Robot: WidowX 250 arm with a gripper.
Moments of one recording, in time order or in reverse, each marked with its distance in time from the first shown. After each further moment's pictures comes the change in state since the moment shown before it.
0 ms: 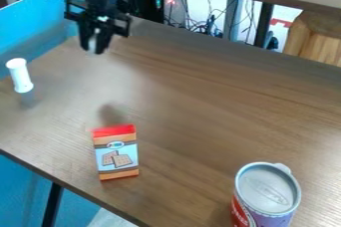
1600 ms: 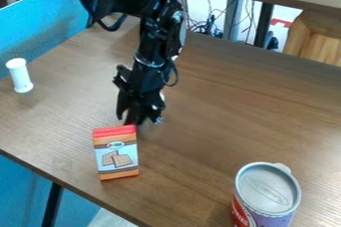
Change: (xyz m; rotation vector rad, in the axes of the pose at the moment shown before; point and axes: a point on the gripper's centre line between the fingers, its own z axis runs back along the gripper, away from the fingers) arm -0.061 -0.084 -0.056 0.024 0.078 -0.562
